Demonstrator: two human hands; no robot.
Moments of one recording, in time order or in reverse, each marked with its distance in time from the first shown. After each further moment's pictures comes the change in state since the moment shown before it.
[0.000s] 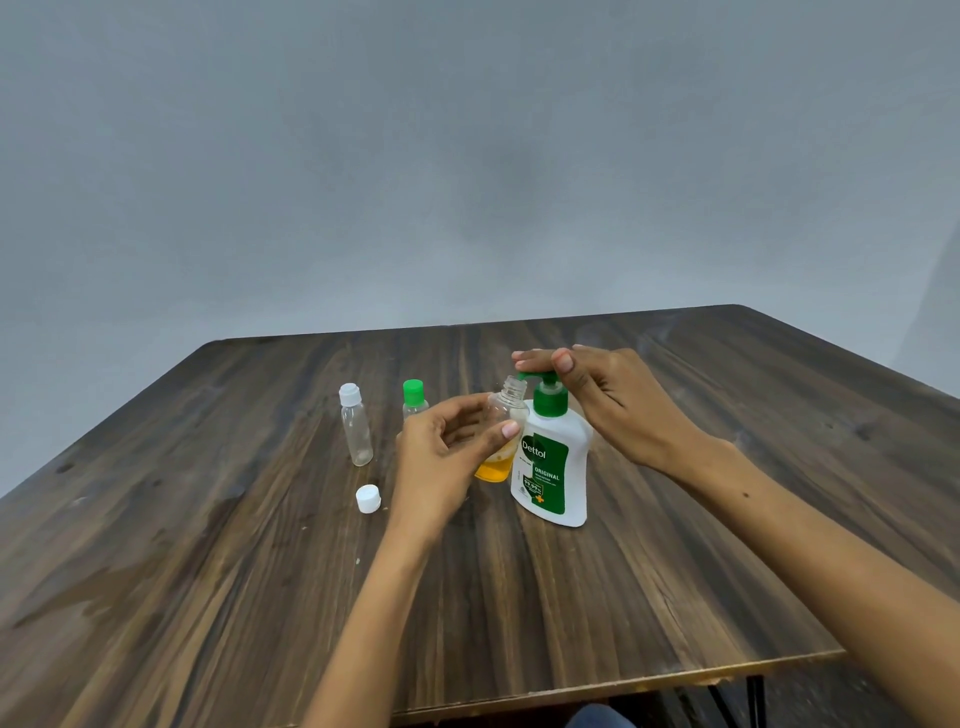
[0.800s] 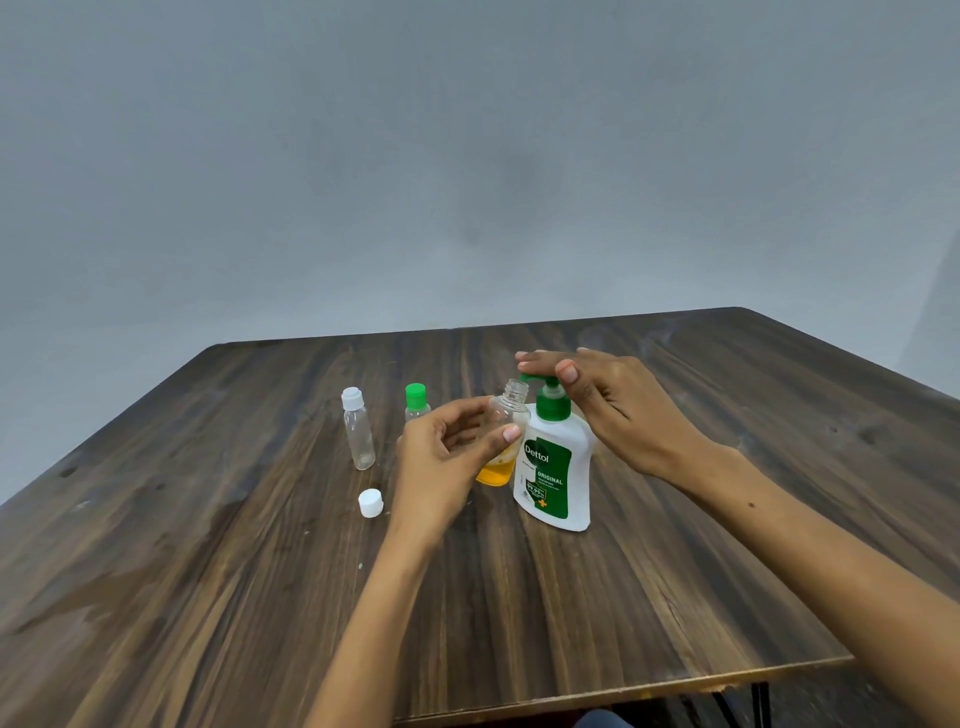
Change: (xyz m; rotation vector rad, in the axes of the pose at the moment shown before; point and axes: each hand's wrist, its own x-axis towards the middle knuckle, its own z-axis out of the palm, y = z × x) left_hand 0.002 -0.004 -0.003 0.030 -0.001 -0.010; right_hand -0.002 0.003 0.001 -0.057 -0.017 -0.032
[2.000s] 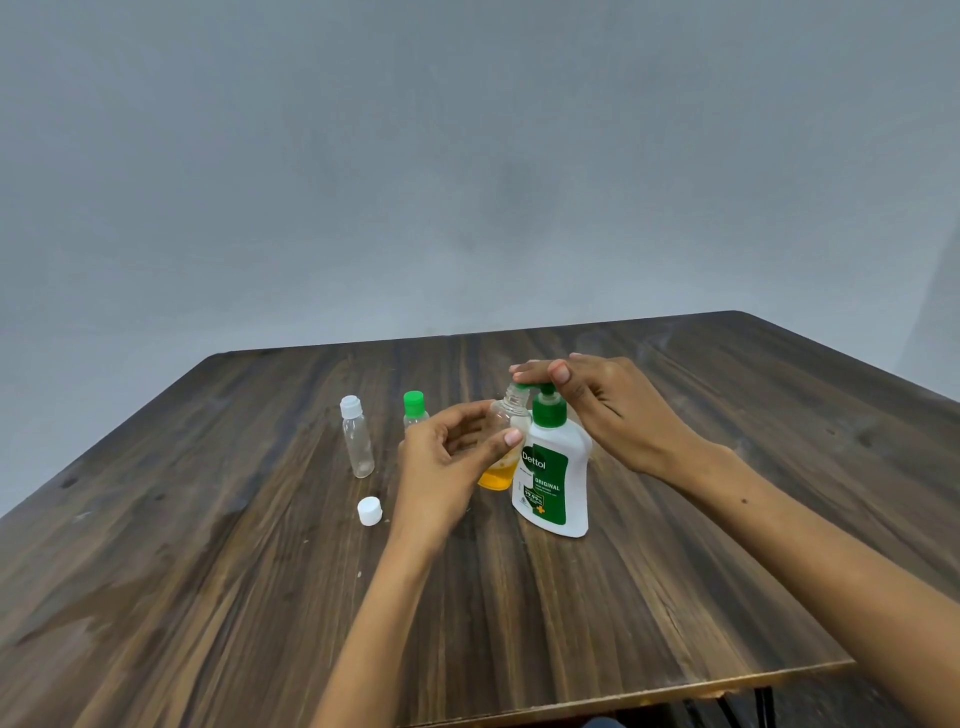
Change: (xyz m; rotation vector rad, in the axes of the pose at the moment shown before) left_hand 0.001 0.001 0.003 -0.005 -0.001 0.010; right_hand 0.003 -0.003 -0.003 0.018 -0.007 0.018
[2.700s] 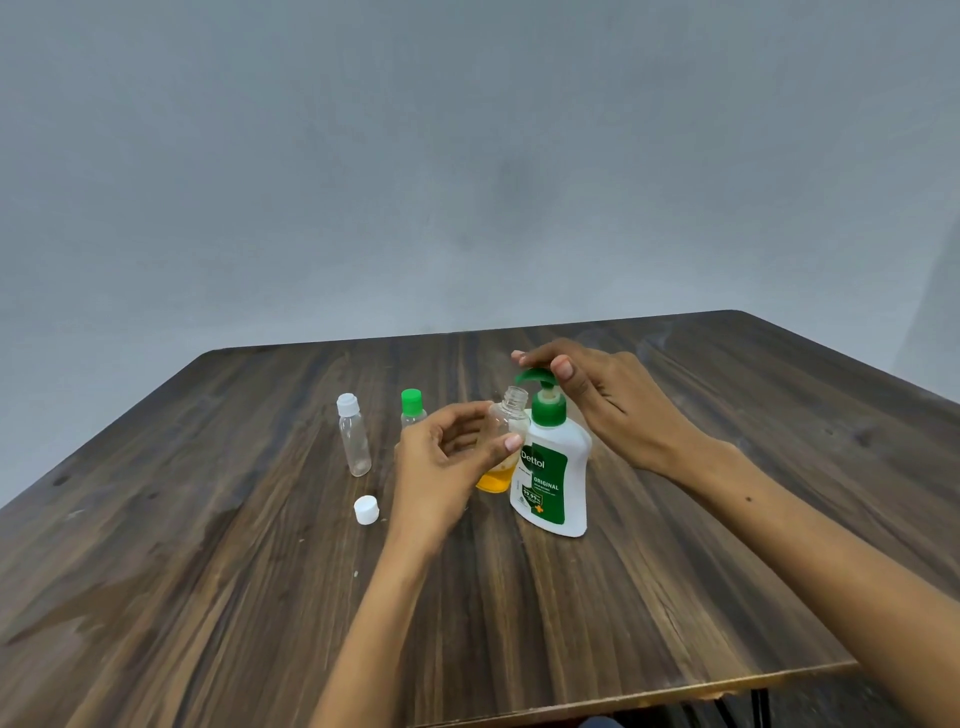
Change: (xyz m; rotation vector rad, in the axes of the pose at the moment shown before) left_hand 0.001 0.000 0.001 -0.024 0.026 -0.004; right_hand 0.002 0.004 -0.002 -0.022 0.011 -0.022
